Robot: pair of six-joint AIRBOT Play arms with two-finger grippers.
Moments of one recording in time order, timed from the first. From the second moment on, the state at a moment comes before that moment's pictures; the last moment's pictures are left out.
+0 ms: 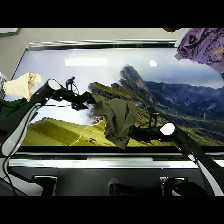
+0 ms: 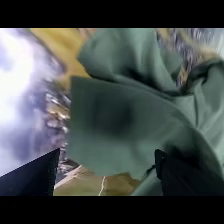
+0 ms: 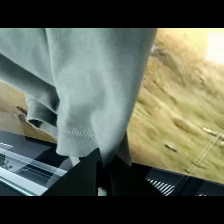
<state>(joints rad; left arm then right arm) -0.19 -1.80 1.46 0.85 -1.10 -1.62 0.30 -1.11 0.57 -0.73 0.79 1.55</state>
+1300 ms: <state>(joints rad) -0.13 -1.13 2.06 1.35 -1.23 -1.64 0.30 -0.92 1.90 -1.58 1.34 1.65</state>
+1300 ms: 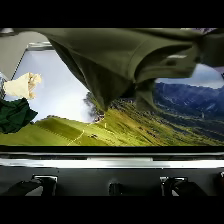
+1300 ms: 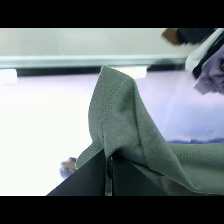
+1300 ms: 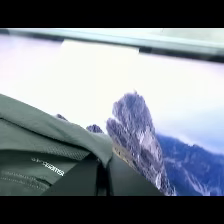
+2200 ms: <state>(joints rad) -0.13 -1.62 1.88 1.52 -1.18 -1.79 0.30 -1.59 1.91 -1.52 1.09 1.79</state>
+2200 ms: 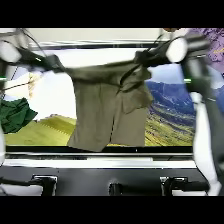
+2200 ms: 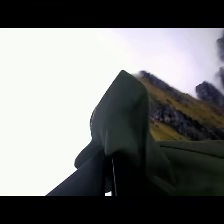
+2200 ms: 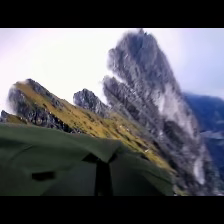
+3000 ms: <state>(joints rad) -0.11 -1.90 1.90 1.46 -1.27 -1.84 0.08 -1.71 1.83 -1.08 1.44 1.49</state>
